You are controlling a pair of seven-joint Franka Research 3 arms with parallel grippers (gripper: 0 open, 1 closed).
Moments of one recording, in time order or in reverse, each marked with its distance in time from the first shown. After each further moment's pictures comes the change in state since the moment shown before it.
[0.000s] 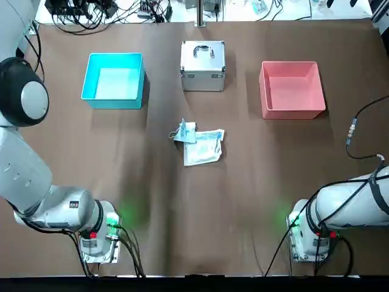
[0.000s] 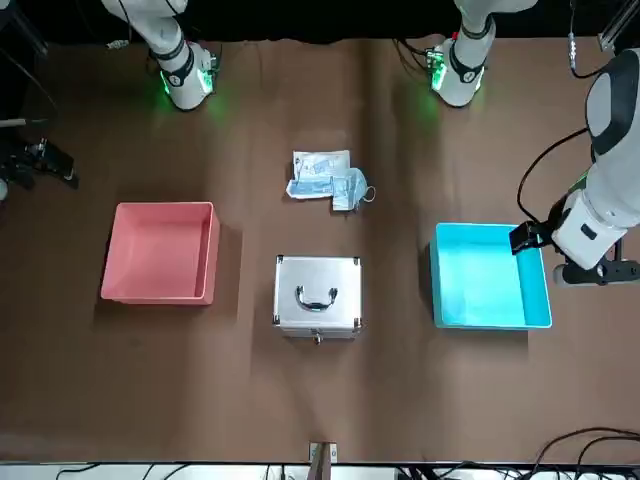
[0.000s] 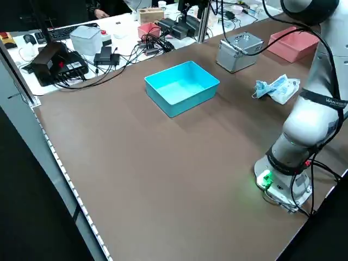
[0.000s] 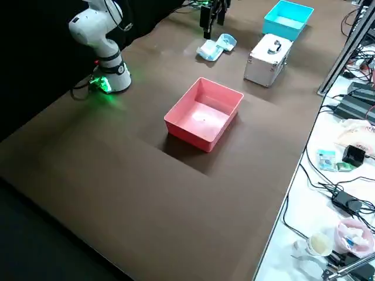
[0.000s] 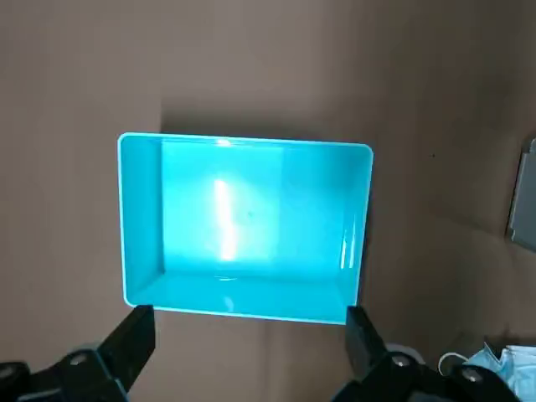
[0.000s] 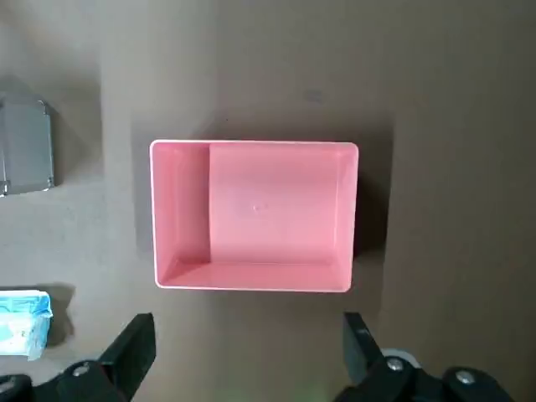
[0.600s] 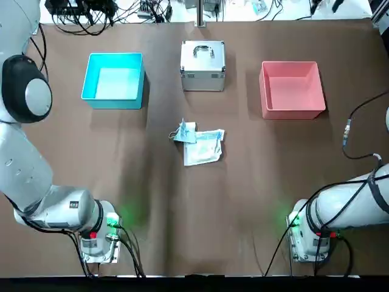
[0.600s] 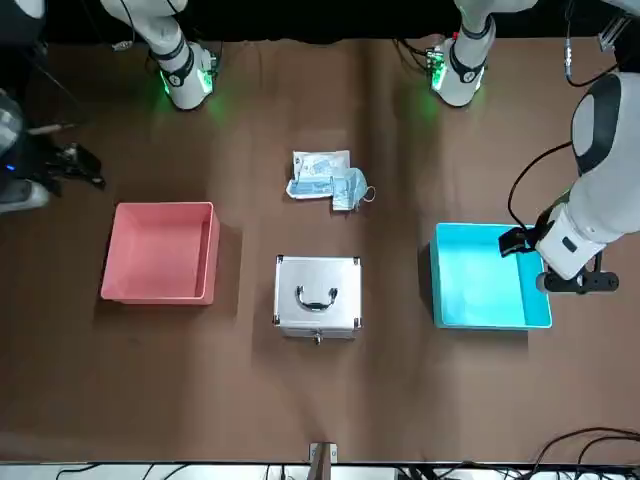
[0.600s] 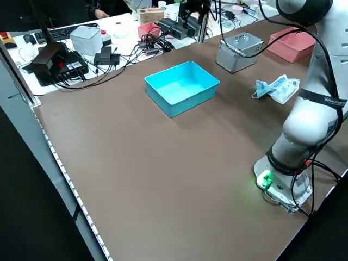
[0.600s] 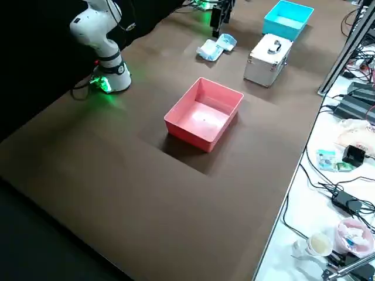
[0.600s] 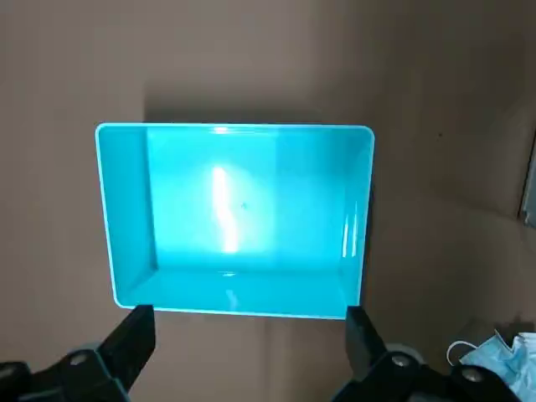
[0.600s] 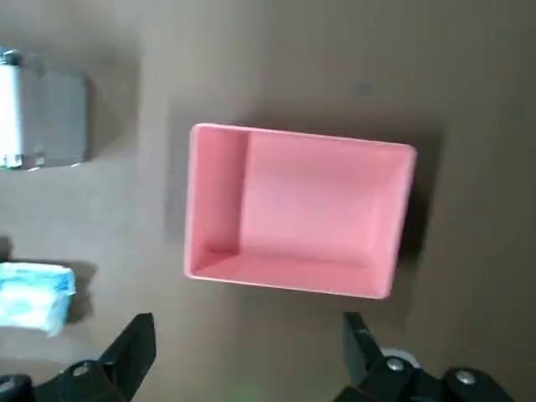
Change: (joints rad) left arm -0.002 0.045 -0.007 -0.008 0.000 -0.006 0.025; right arm 0.101 0.040 0.004 -0.017 0.052 0.009 0.003
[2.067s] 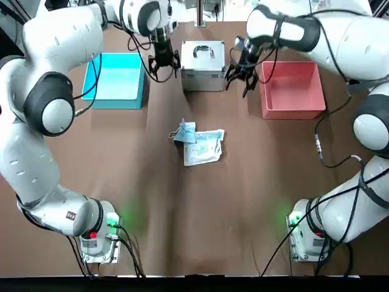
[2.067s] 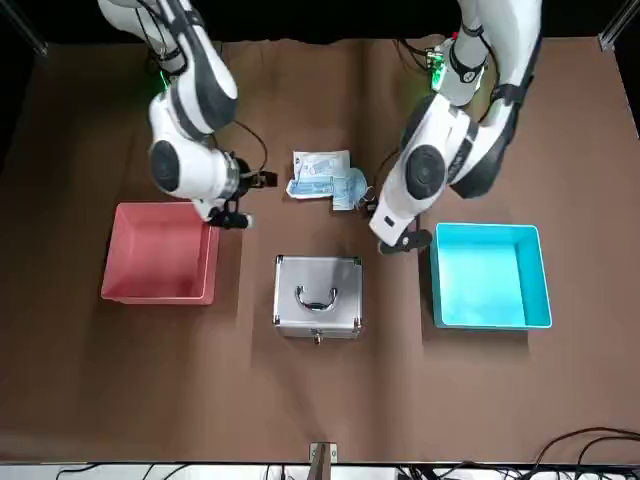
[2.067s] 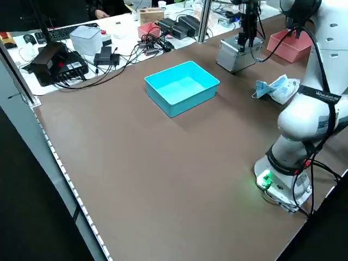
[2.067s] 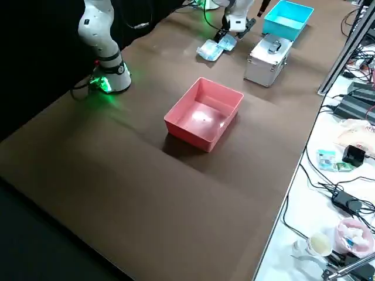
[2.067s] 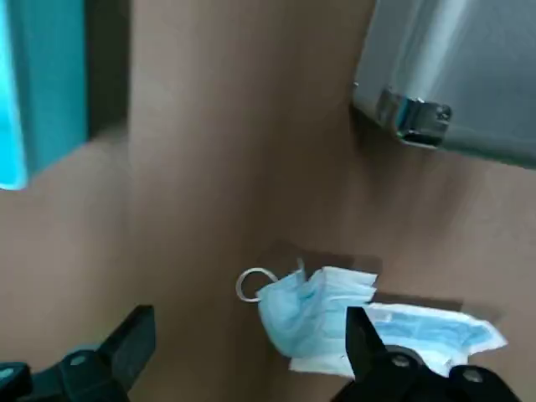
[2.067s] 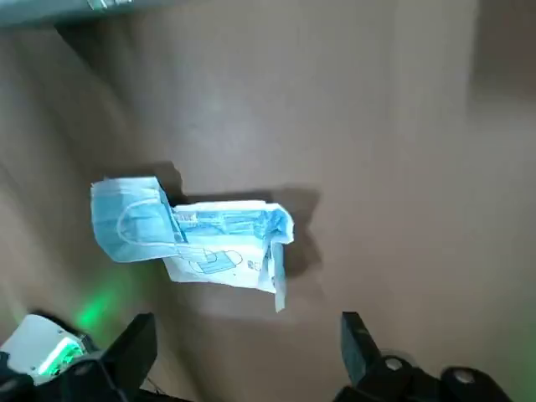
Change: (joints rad) left arm -0.293 0.082 -0.179 -0.231 -0.118 0.181 -0.634; right arm 0.430 0.146 0.004 -0.437 0.478 0.411 0.409
